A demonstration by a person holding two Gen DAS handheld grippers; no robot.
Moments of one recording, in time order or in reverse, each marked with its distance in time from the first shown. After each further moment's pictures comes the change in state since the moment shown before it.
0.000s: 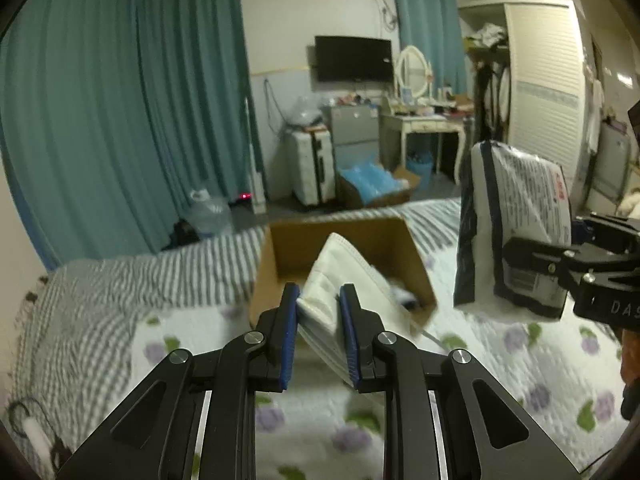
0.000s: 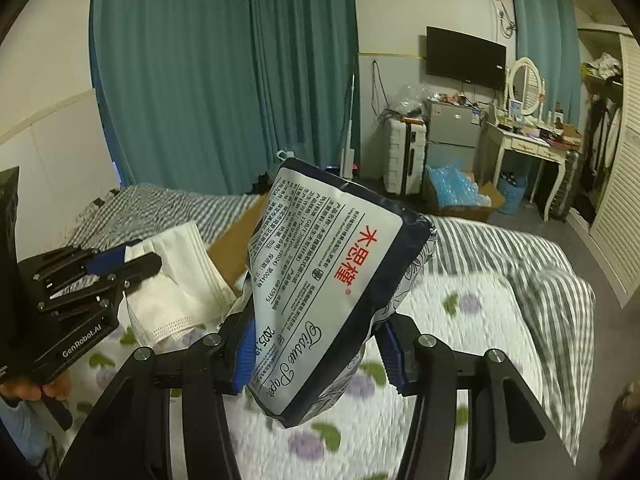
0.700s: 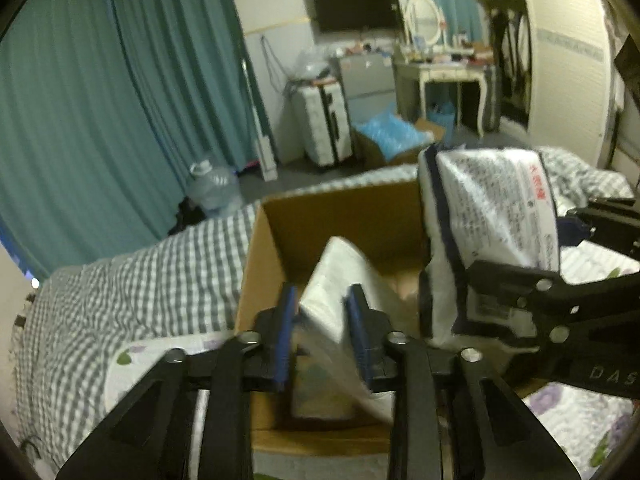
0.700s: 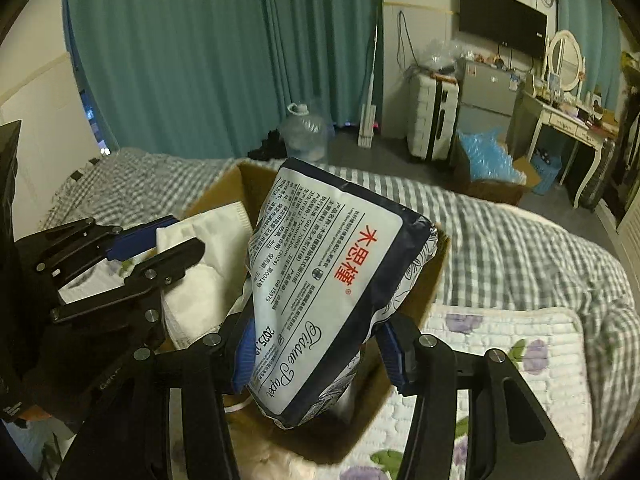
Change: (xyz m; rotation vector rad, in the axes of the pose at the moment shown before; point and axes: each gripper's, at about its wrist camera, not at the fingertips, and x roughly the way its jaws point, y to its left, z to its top) left arm 0.175 0.014 -0.006 0.074 0.173 0.072; right arm 0.205 -0.008 0.045 -0.036 0.179 0.063
